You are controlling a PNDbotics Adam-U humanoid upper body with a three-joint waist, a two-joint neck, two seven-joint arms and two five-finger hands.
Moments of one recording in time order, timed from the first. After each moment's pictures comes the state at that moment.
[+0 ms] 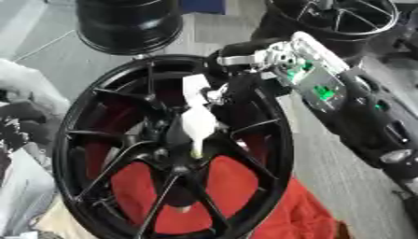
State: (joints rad) left arm -0.14 0.18 0.08 -1.81 0.15 0.03 -0.35; right arm -0.81 -0.48 0.46 -1.52 0.61 0.10 0.79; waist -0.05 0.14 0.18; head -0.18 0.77
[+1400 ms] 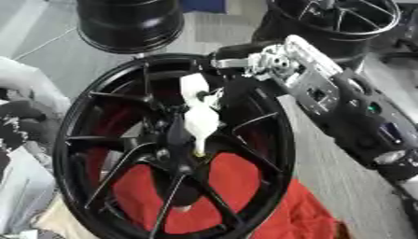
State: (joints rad) left arm -0.15 0.18 0.08 -1.81 0.15 0.03 -0.35; right arm -0.81 -0.46 0.47 -1.51 0.58 0.09 0.73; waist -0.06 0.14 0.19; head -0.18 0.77
